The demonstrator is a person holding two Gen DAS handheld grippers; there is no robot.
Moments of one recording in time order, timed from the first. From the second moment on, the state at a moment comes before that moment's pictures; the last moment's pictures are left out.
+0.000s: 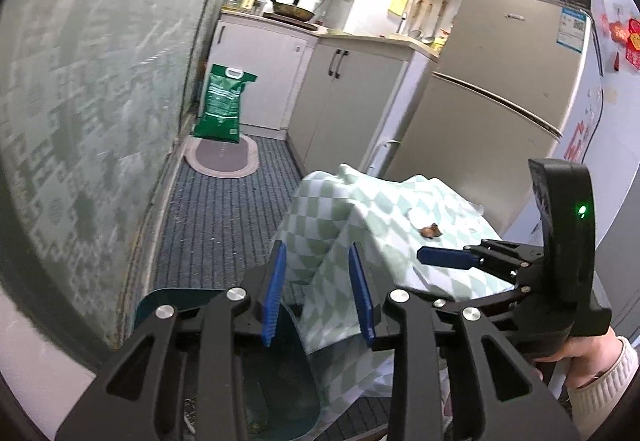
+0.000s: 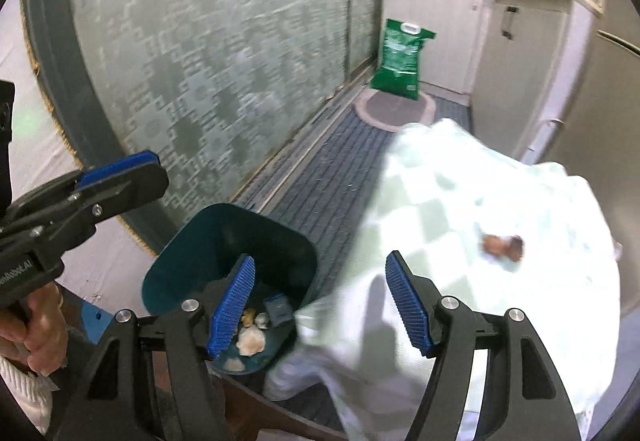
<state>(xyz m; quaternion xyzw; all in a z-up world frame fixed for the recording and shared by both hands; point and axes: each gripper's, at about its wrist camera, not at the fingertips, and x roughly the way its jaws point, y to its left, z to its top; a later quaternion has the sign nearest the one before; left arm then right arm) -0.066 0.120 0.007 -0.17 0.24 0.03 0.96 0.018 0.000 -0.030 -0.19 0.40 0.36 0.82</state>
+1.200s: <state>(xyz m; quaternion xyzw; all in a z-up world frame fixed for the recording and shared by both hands) 0.059 -0.006 -0.020 -0.09 0.31 -0.02 0.94 0.066 -0.160 -0.025 -0.11 0.40 0.27 0.87</state>
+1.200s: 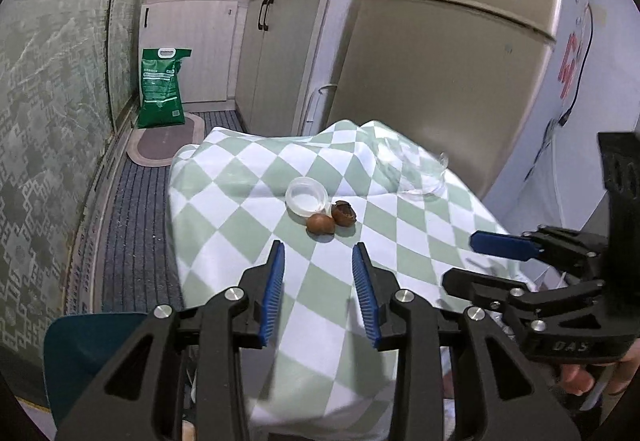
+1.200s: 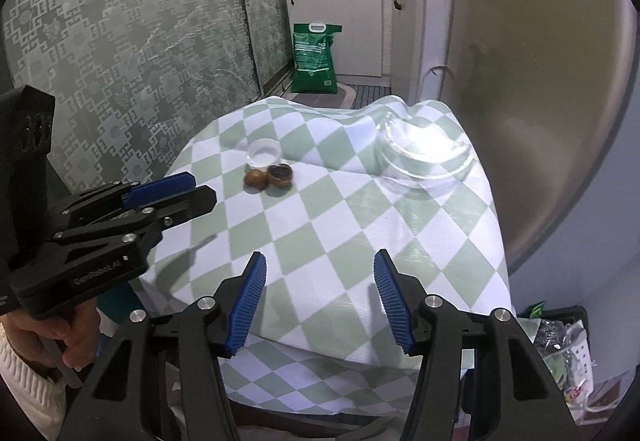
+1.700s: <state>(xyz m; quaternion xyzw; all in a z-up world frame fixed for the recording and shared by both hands) 0.095 -0.024 -0.028 -0.06 0.34 0.01 0.94 0.071 -0.183 -0.030 -0.11 0.40 0.26 0.87</state>
